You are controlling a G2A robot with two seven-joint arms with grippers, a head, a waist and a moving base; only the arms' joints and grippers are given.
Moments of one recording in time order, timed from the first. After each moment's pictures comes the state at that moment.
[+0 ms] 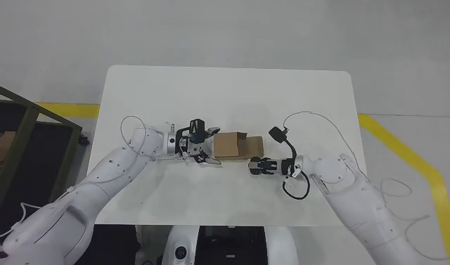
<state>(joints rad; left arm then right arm) 0.86 -1.01 -0.66 -1.02 1.59 -0.90 0.68 -1.21 -1.10 1.03 -1.45 -0.04 -0.11 0.98</state>
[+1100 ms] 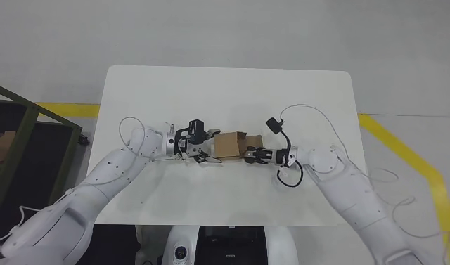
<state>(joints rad) 0.89 -1.01 -0.70 -1.04 1.62 -0.91 0.69 -1.05 -1.16 0.91 -1.22 0.08 -0.25 0.90</state>
